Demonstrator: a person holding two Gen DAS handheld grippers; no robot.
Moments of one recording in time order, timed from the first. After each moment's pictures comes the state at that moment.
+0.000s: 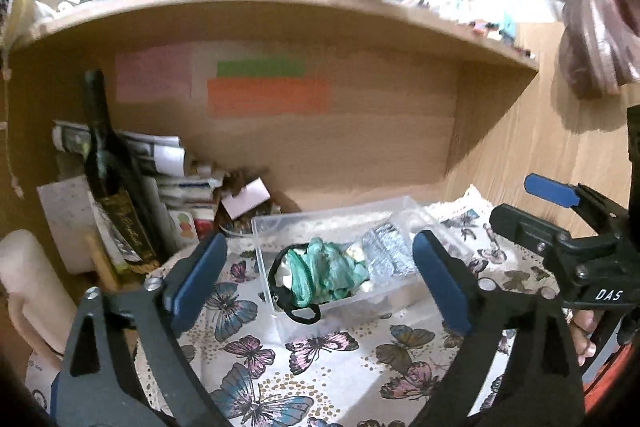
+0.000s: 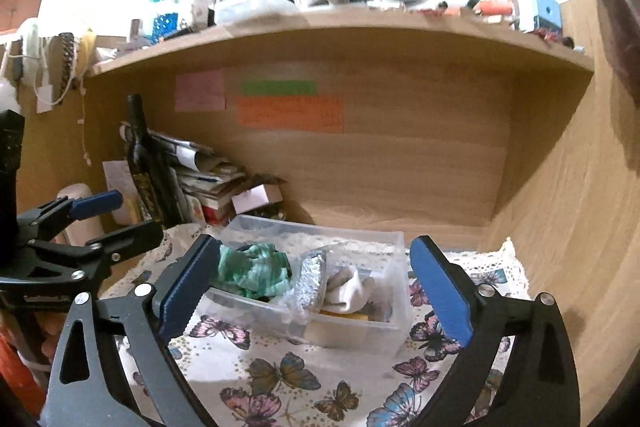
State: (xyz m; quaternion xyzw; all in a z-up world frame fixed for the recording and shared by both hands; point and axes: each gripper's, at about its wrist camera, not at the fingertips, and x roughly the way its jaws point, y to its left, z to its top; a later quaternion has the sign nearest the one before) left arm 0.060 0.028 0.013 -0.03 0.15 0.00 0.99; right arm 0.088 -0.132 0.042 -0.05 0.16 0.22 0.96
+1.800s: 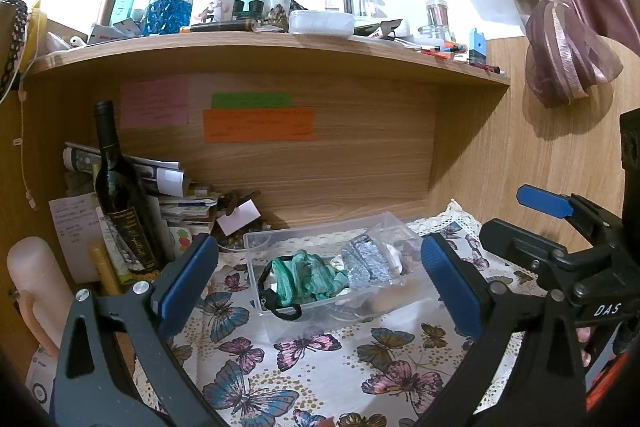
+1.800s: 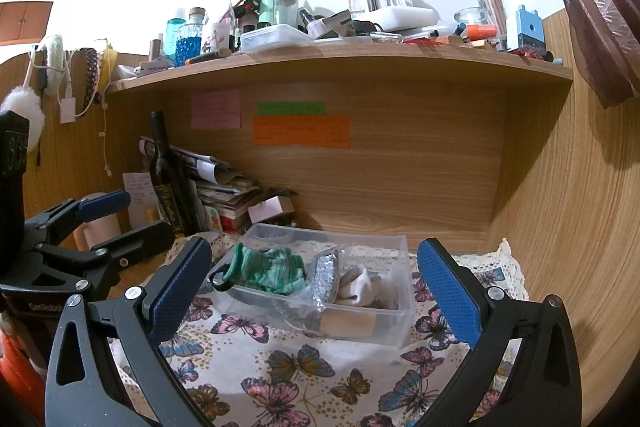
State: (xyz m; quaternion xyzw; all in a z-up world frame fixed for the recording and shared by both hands) left arm 0.025 0.006 0.020 -0.02 0.11 -0.01 0.99; right arm 0.053 -0.140 0.044 -0.04 0.13 0.23 0.96
